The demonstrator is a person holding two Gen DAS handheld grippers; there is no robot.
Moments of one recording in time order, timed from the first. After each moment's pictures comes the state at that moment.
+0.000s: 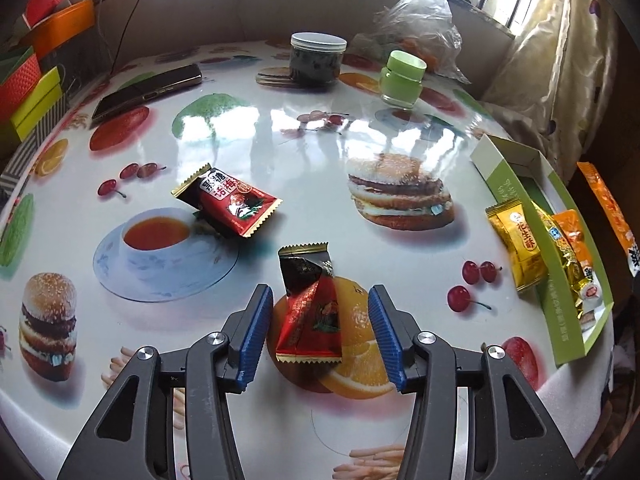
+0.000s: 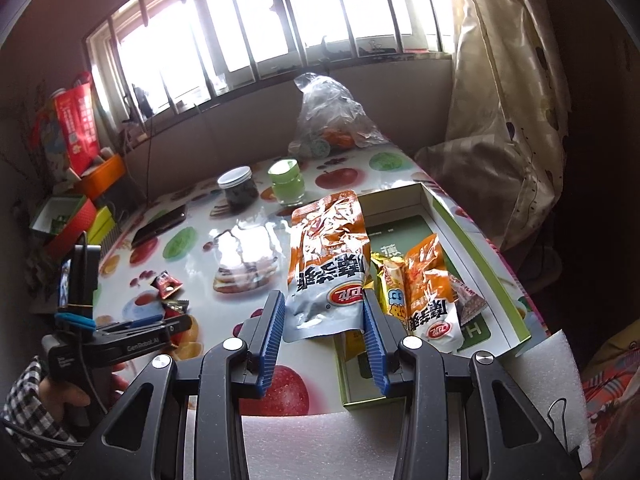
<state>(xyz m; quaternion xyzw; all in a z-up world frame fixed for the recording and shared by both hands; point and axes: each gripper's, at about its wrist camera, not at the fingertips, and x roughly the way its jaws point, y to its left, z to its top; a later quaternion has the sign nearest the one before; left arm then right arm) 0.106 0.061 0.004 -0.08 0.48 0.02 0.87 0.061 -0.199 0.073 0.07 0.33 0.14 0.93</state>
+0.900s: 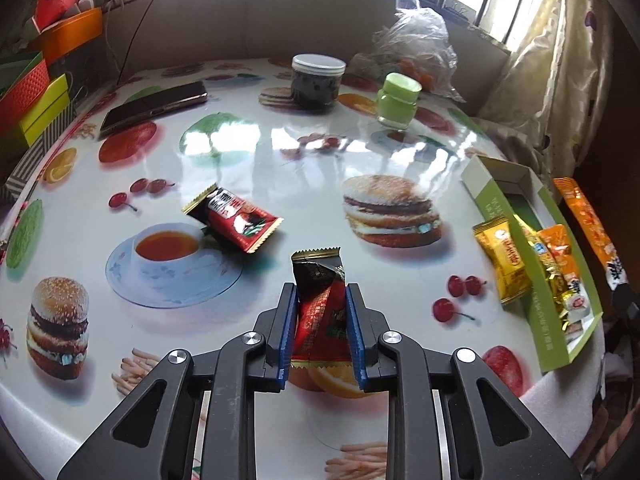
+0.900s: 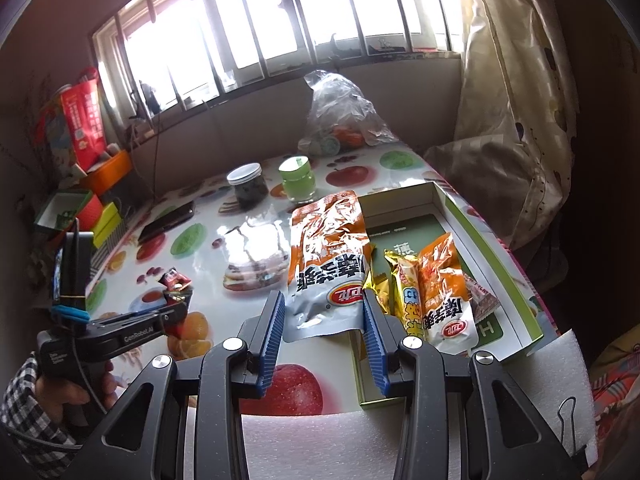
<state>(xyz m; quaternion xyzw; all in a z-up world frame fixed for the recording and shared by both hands) 0.097 0.061 0.023 -0.09 0.45 0.01 0.89 0.061 -0.190 0.072 0.07 0.33 0.16 0.93</state>
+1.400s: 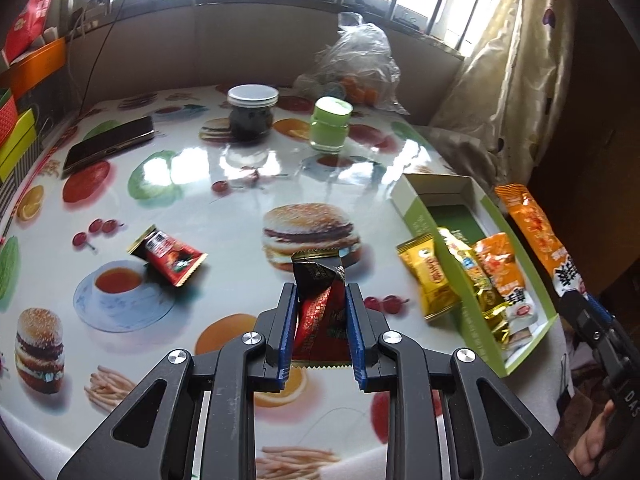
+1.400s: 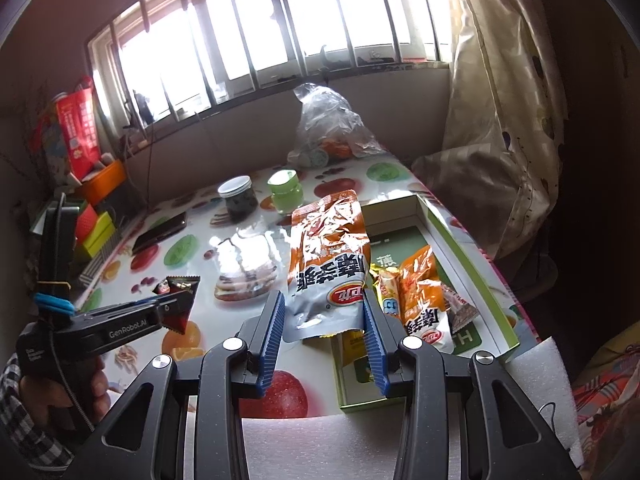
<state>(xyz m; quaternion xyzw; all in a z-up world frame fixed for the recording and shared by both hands) 0.103 0.021 0.056 -0.09 0.43 -0.05 0.90 0.056 -0.204 0.083 0.07 0.32 0.14 0.93</state>
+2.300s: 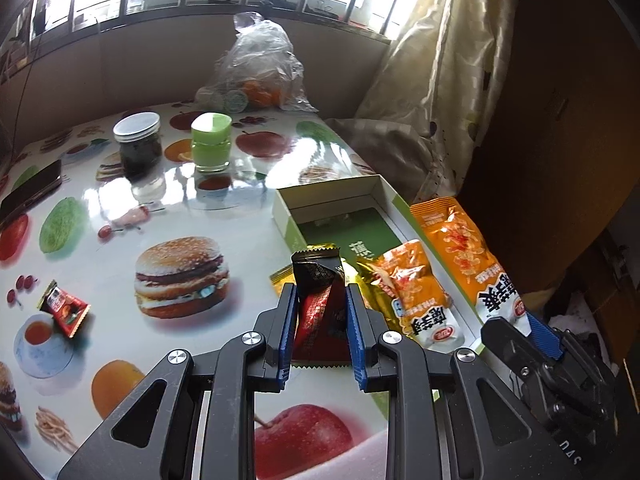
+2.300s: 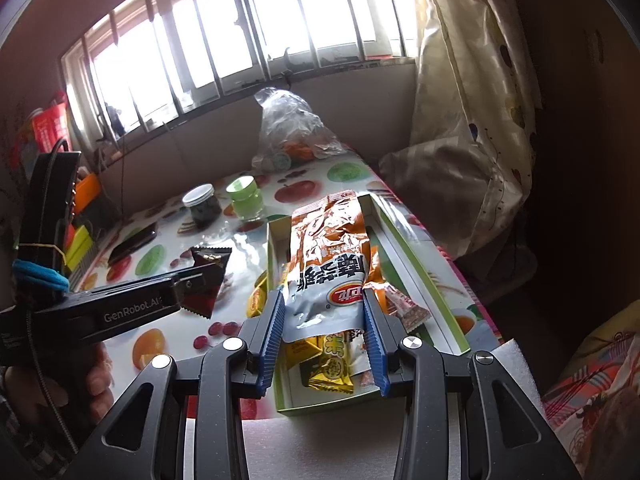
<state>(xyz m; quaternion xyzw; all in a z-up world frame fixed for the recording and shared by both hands) 0.133 -0.070 0.076 -0.07 0.42 -0.15 0.89 0.065 -0.247 0.078 0.09 0.32 0.10 0.94</state>
